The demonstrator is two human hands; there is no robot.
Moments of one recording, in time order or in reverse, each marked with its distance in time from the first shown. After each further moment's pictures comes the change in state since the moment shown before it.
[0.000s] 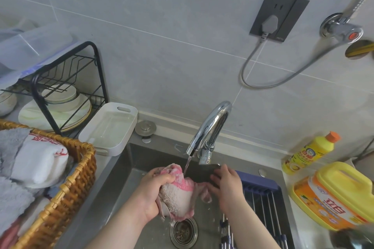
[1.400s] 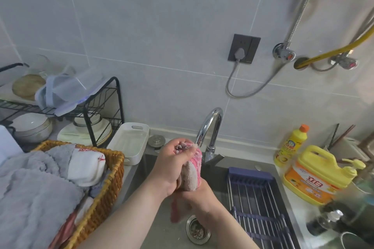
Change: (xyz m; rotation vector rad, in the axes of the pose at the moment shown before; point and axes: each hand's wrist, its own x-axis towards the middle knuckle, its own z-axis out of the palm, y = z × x) left_hand -0.143 0.056 0.024 0.209 -0.214 0.566; right_hand -0.175 0.024 0.019 -0.455 -0.653 -0.355
